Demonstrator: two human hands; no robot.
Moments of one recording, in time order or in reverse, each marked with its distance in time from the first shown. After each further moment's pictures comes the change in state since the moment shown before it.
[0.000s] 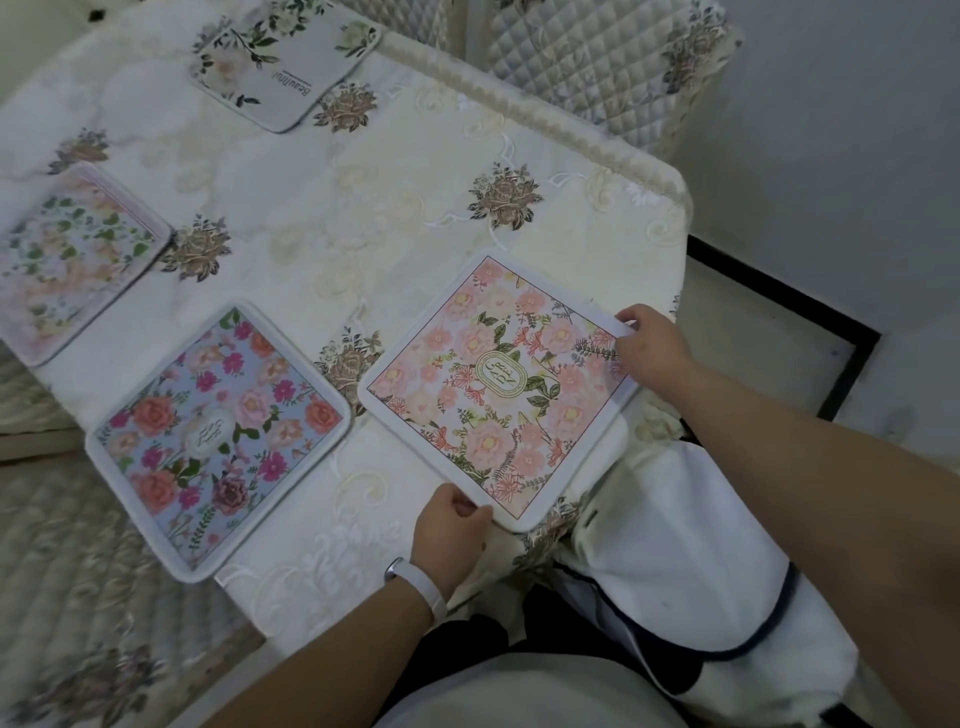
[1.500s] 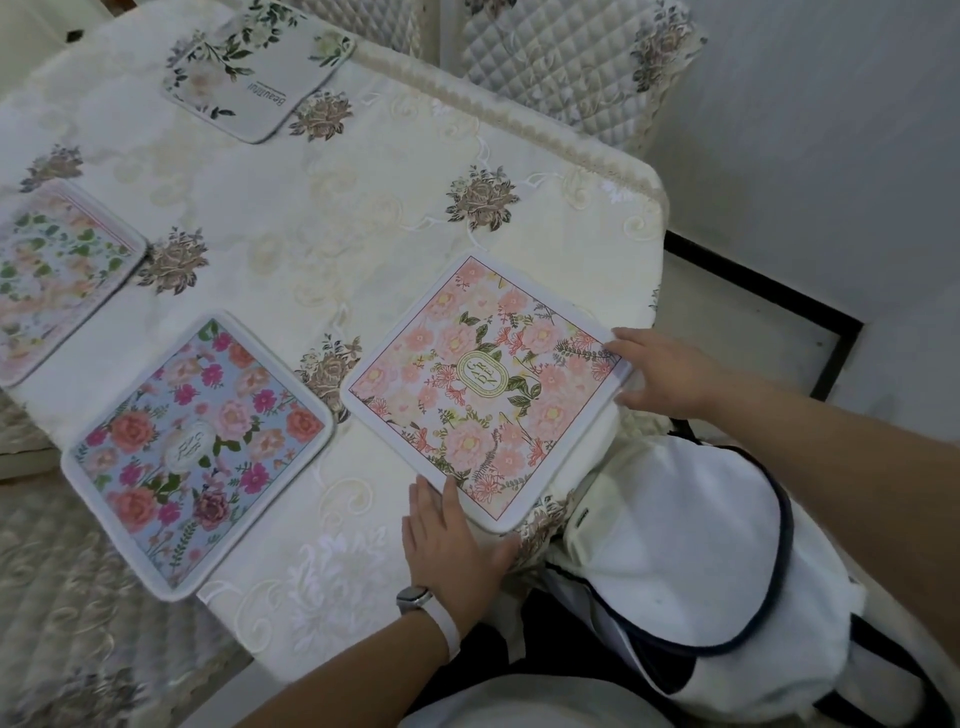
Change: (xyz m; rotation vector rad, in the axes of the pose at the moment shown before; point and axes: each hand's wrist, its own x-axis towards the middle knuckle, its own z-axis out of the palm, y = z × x) left_hand -0.015 -0.030 0.030 0.675 0.297 0.399; right_hand -0.019 0.049 -0.038 -0.691 -0.249 -0.465
